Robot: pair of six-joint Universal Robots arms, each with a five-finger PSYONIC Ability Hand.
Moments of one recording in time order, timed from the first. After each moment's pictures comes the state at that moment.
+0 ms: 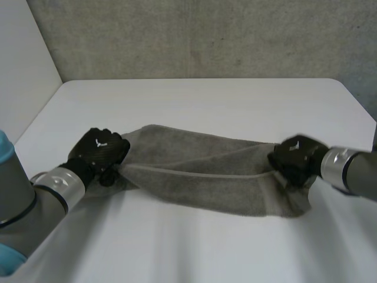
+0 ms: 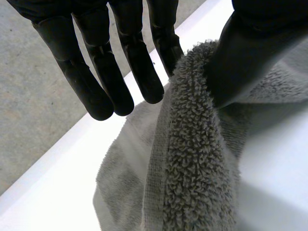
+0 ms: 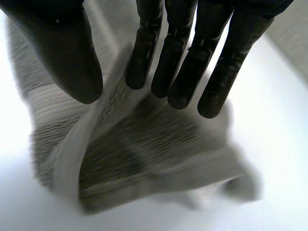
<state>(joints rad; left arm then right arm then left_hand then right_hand) 4.44 -1.78 -1.86 3.38 -1.29 3.64 1.77 -1.15 1.44 0.40 1.21 2.35 1.36 1.36 1.38 1.35 1.19 0.96 0.97 0.96 0.97 0.78</state>
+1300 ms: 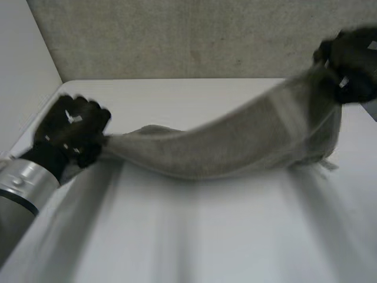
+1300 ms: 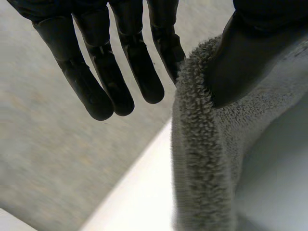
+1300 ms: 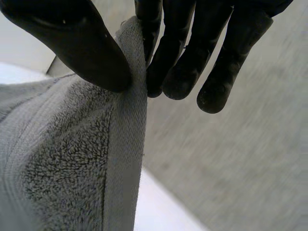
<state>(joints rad) 4.47 -1.44 -1.97 3.44 -1.29 3.65 1.61 -1.75 1.56 0.11 1.02 2.86 1.36 1.36 1.38 1.35 1.19 1.32 1.34 1.34 1.34 1.17</state>
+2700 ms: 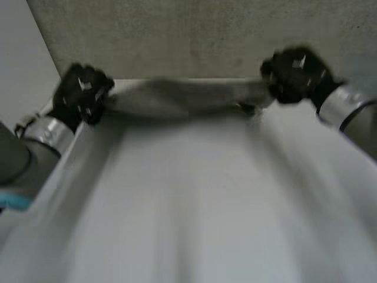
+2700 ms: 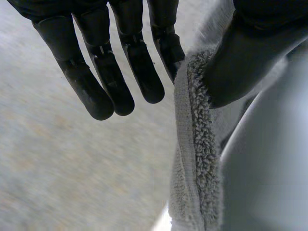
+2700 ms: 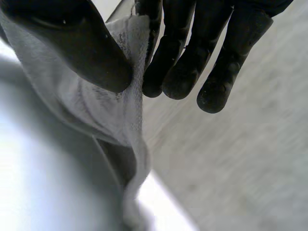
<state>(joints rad) 4.53 -1.89 -1.68 3.74 -1.17 3.69 1.77 -1.20 1.33 -0.18 1.01 2.77 1.36 1.36 1.38 1.36 1.20 1.32 1.34 1.34 1.34 1.17</state>
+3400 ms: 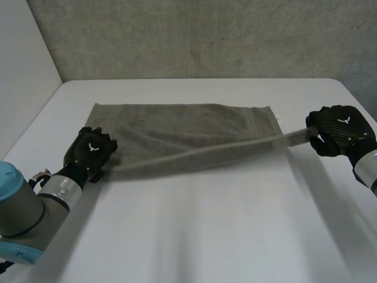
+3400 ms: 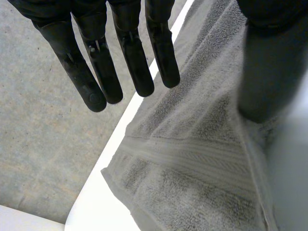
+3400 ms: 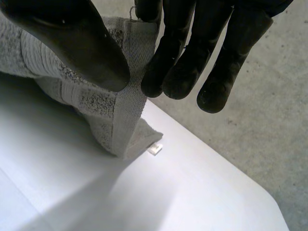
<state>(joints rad) 4.58 -2.03 -1.97 3.91 -1.18 3.90 1.53 -1.33 1.86 -0.43 1.07 2.80 0.79 0.79 0.79 0.79 0.62 1.32 1.34 1.34 1.34 1.17</state>
